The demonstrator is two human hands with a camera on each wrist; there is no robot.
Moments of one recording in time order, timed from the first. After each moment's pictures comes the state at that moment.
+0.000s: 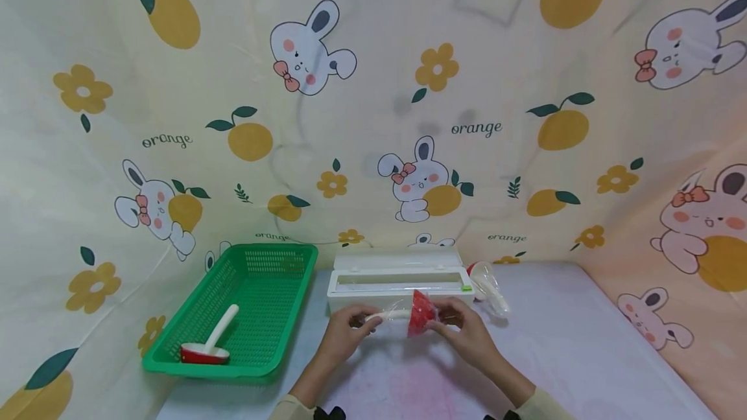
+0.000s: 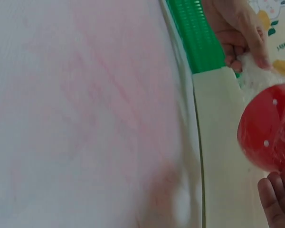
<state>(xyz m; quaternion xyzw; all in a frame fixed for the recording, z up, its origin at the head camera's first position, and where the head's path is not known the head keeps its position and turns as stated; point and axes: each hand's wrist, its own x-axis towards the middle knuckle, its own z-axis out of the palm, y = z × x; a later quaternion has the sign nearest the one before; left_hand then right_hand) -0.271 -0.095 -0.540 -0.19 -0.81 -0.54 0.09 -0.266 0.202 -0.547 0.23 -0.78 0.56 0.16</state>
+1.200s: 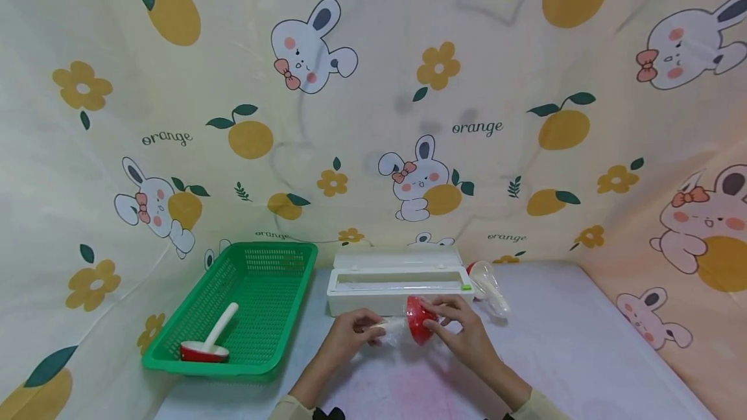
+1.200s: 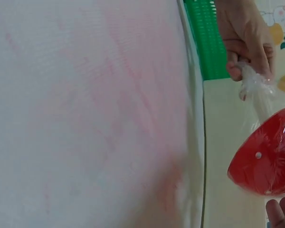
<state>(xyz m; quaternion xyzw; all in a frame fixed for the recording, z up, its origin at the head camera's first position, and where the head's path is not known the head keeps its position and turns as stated) -0.267 -0.093 -0.544 -0.20 -0.79 -0.59 0.00 -0.255 0.194 -0.539 0.23 -0.83 0.46 0.23</state>
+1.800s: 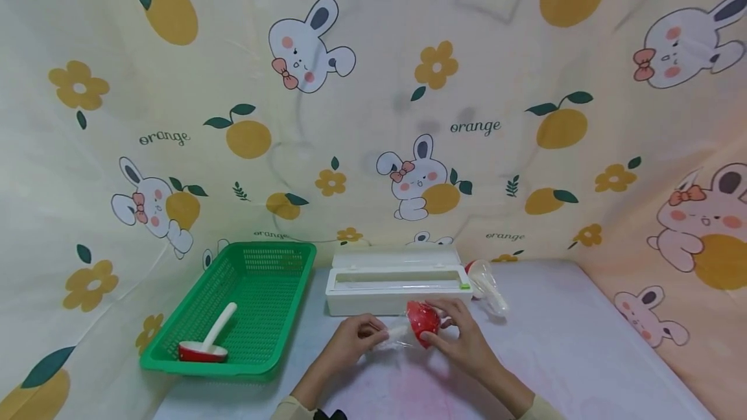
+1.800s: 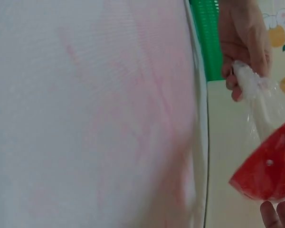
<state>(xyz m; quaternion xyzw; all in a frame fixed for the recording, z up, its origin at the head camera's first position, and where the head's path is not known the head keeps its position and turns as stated) -0.267 -0.089 -0.551 -0.20 -0.83 -0.51 -0.03 -0.247 0.196 -0.546 0.26 -0.82 0.45 0.22</state>
